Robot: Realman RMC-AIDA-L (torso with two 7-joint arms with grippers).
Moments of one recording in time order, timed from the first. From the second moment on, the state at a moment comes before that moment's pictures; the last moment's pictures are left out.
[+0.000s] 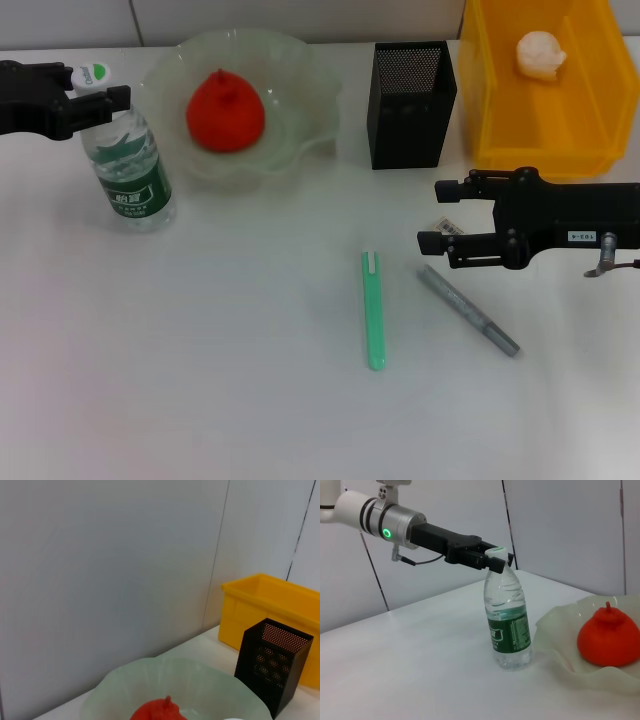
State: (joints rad) left arm -0.51 -2.03 0.63 0.98 2.07 1.43 -1.66; right arm 0.49 2.08 2.31 0.79 1.17 -1.56 1.42
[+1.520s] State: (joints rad) left arm -0.44 -1.91 0.67 0.78 1.51 1.94 -1.70; right arm 0.52 2.08 2.32 0.78 1.17 -1.56 1.42
